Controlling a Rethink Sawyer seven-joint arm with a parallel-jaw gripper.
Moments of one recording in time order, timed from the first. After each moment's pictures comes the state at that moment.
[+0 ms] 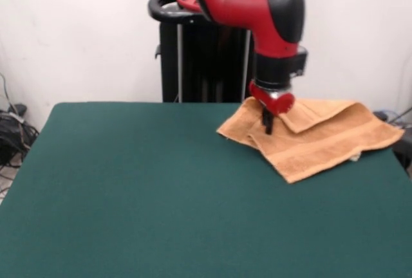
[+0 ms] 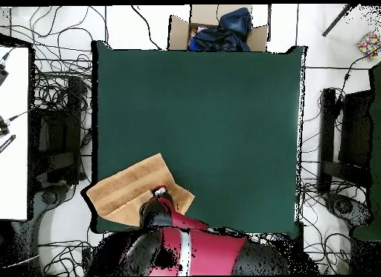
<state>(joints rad) -0.25 -0.45 0.11 2.33 0.23 -0.35 2.46</state>
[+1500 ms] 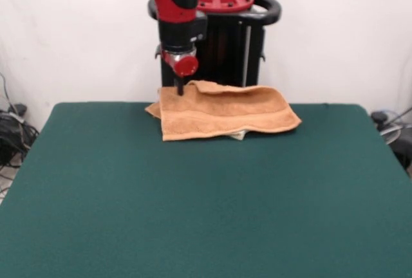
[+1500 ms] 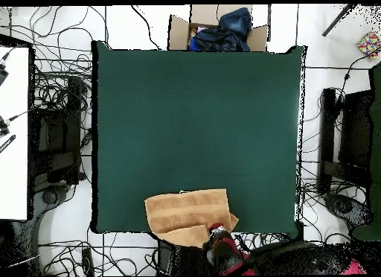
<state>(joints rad) -0.71 -0.40 -0.14 2.27 -0.41 -0.30 2.46</state>
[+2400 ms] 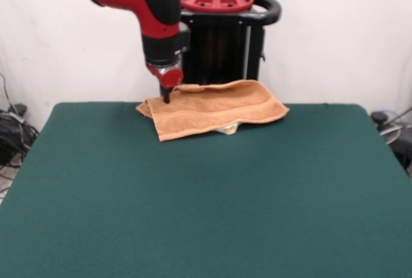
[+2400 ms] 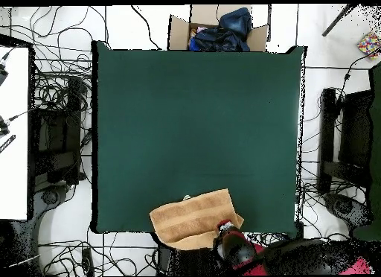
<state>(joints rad) -0.74 -0.38 -0.14 2.15 -0.48 -0.14 2.46</state>
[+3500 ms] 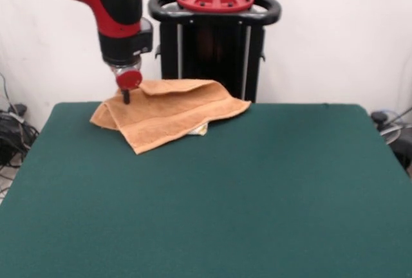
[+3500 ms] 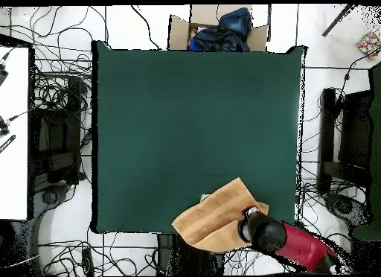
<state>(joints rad) -0.76 -0.54 -0.10 2.00 -0.42 0.21 2.46</state>
